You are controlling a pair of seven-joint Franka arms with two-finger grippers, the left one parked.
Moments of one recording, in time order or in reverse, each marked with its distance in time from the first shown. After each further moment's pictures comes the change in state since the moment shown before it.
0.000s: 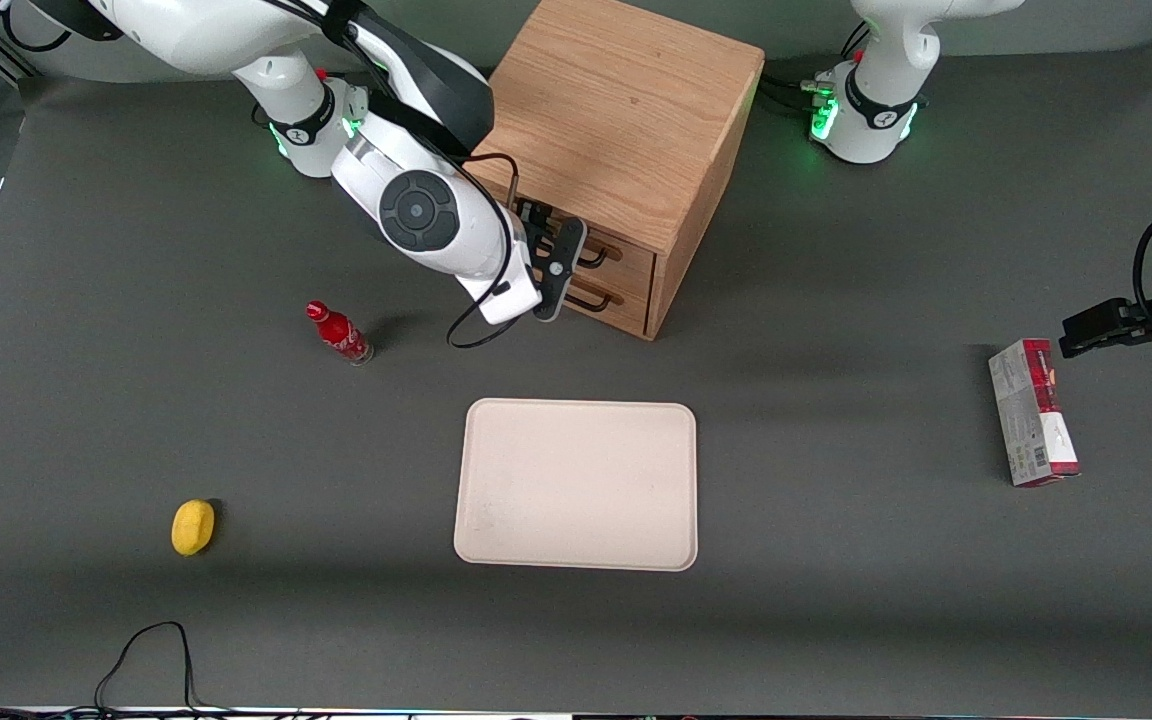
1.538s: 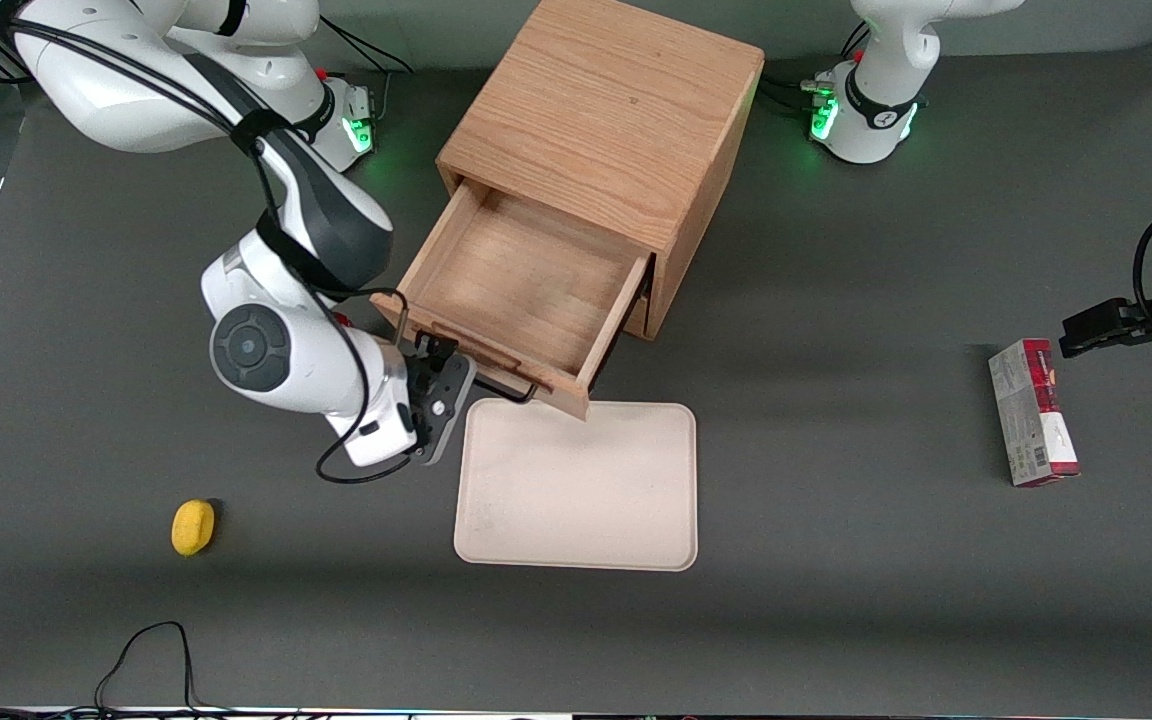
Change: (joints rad) arm -0.028 0.138 -0.214 0.311 -0.133 -0.052 -0.221
